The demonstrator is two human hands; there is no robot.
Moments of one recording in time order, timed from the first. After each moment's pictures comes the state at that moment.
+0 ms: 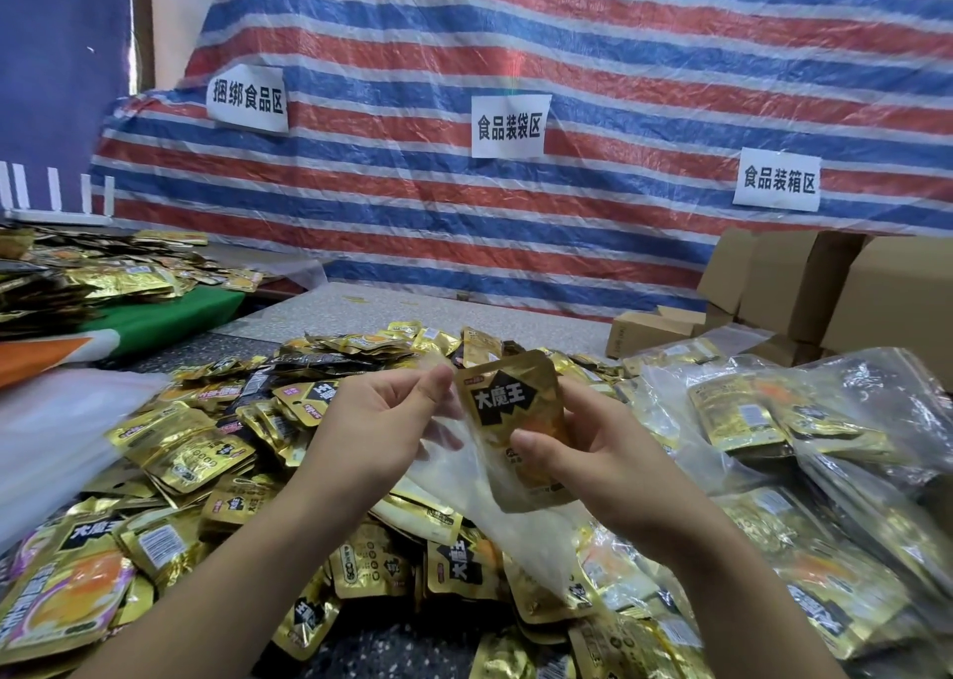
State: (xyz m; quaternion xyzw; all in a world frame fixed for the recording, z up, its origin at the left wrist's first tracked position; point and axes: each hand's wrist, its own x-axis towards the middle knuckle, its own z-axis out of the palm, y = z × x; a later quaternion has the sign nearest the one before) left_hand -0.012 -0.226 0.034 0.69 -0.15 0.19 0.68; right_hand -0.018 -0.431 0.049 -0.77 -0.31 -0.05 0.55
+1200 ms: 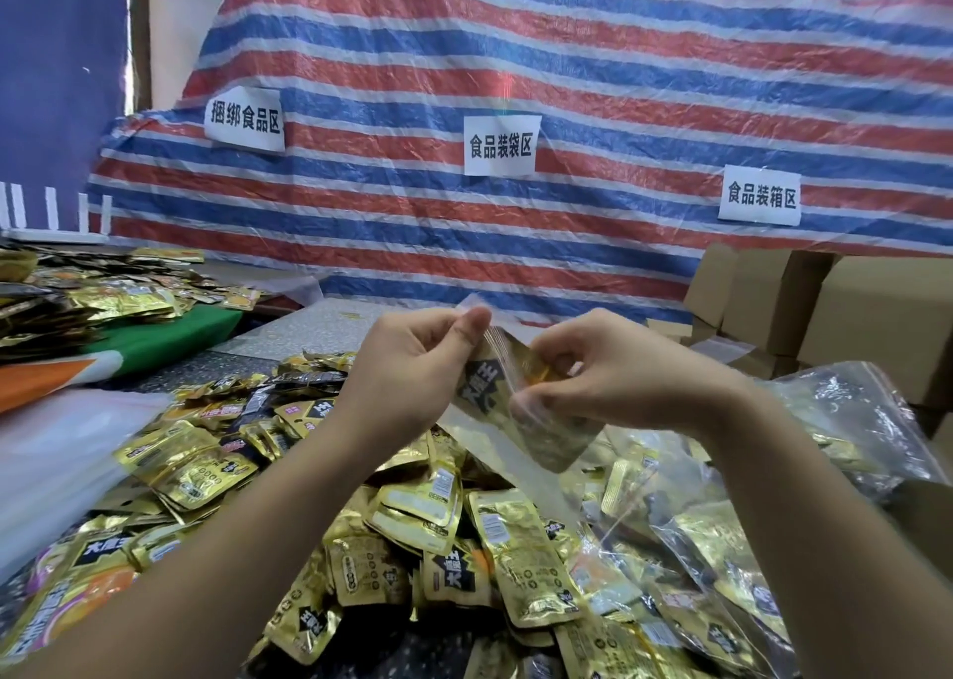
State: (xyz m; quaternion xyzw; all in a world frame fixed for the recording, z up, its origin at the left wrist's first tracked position) left_hand -0.016 -0.239 0.092 0.71 -0.25 0.27 0.60; right_hand -0.025 -0.432 0.153 -0.91 -0.32 -0.04 0.26
